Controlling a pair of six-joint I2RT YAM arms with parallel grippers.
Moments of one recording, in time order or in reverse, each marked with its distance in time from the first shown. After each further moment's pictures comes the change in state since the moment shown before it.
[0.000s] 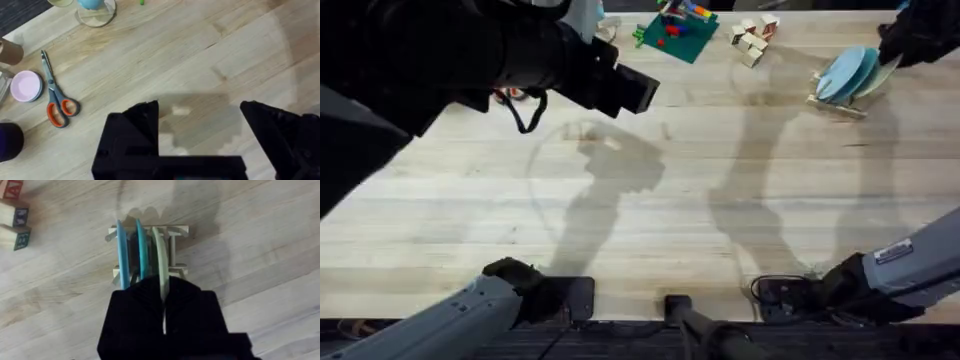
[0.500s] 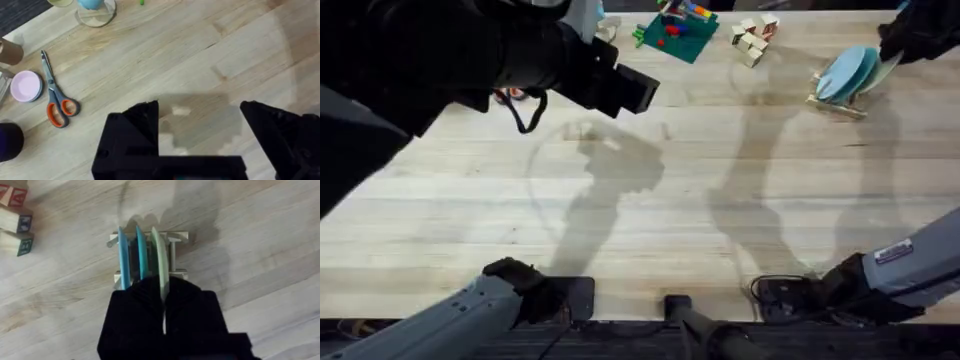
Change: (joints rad) left arm 0.000 0.000 0.000 0.000 0.000 0.000; right arm 0.000 0.000 0.000 0.027 0.000 0.000
